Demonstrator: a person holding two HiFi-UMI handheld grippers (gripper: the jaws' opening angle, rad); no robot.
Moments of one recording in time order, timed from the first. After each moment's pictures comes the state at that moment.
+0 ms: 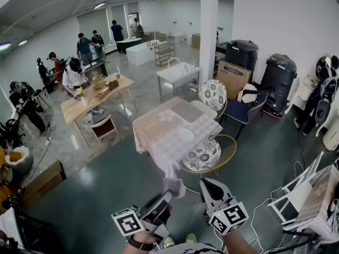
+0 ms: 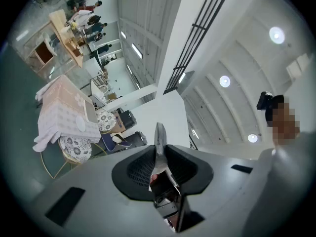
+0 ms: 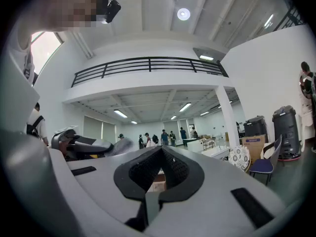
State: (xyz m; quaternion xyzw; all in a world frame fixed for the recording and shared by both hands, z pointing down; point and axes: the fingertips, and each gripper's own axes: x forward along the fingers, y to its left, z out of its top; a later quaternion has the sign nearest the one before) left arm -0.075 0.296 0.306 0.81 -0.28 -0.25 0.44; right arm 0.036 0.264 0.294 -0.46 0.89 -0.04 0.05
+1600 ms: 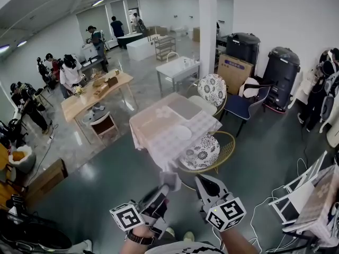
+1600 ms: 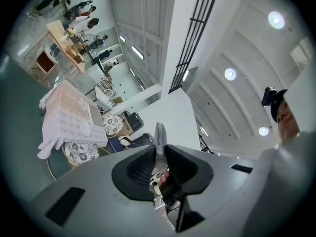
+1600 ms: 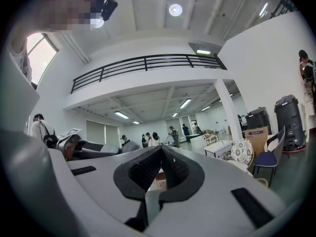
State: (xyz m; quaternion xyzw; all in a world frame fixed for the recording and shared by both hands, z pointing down) left arm -0.035 0.252 0.325 0.81 -0.33 -0.23 0.43; right arm 0.075 0.228 0.308 -0.43 0.90 -0.08 0.05
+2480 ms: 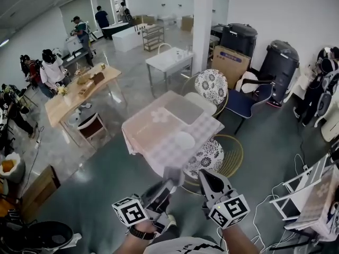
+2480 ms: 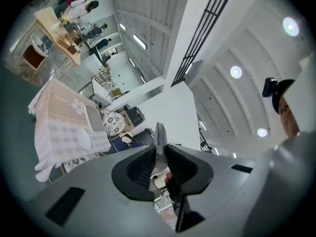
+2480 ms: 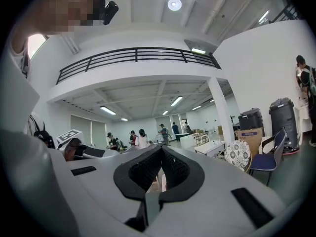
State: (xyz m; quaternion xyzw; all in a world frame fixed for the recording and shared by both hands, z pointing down) left arm -0.090 0.070 0.361 0.82 -0.29 -0.19 0.45; right arm 0.016 0.058 0.327 -0.49 0.87 -0.08 0.03
